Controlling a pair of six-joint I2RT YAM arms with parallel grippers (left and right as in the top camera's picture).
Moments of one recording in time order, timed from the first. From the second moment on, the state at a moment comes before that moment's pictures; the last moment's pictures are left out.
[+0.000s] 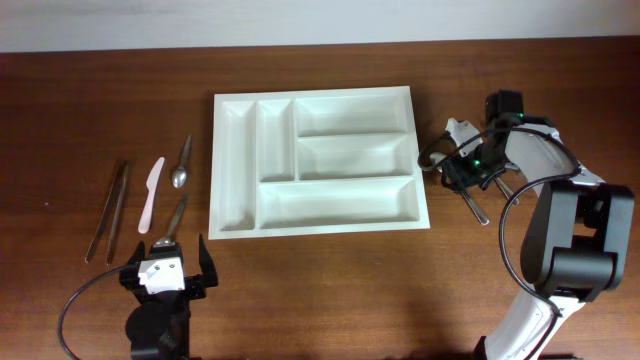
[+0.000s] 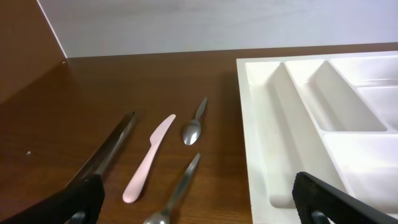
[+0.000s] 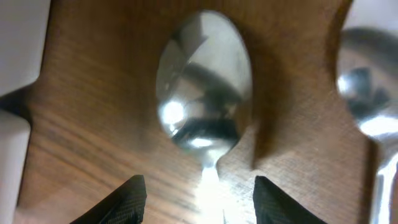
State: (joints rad) left arm 0.05 0.01 0.10 -0.32 -0.10 0.07; right arm -0.14 2.02 1.38 -0.81 -0.21 -0.52
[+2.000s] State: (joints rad) left arm 0.05 0.01 0.10 -0.32 -0.10 0.07; right arm 0.30 2.08 1.95 -1.23 -0.48 -1.38
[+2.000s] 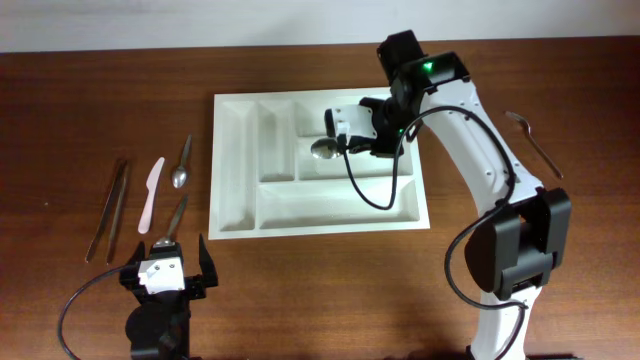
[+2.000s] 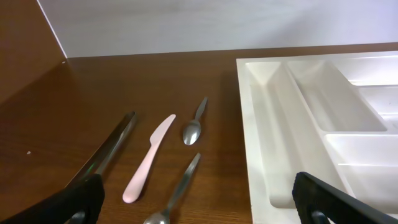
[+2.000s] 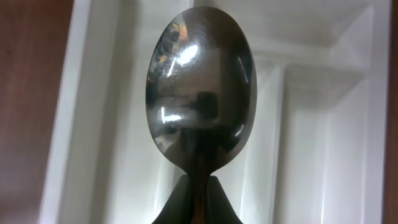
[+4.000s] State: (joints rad) left arm 0.05 0.01 0.10 -0.32 -0.10 0.07; right arm -0.25 2.08 1.70 -1.05 -0.16 -0.65
